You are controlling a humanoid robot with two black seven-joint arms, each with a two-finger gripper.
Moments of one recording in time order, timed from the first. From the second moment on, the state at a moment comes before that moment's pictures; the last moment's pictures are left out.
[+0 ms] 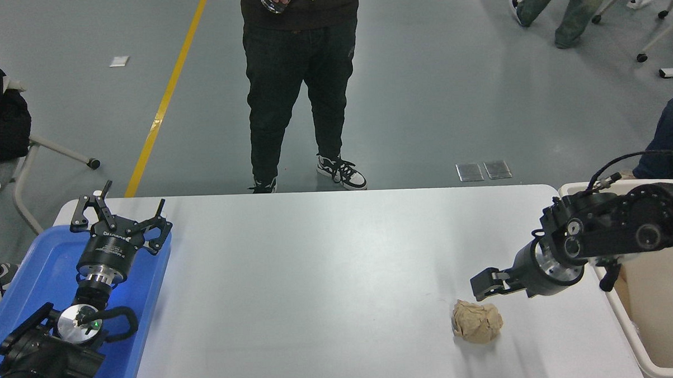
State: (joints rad) left arm -0.53 0.22 -1.15 -0.31 -0.10 -0.79 -0.17; right arm 1.48 -0.42 -0.93 1.35 -0.49 0.23 -0.13
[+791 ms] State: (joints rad) left arm -0.53 0.22 -1.15 -0.31 -0.10 -0.79 -0.17; right arm 1.28 -0.33 -0.90 1.20 -0.55 0.13 -0.13
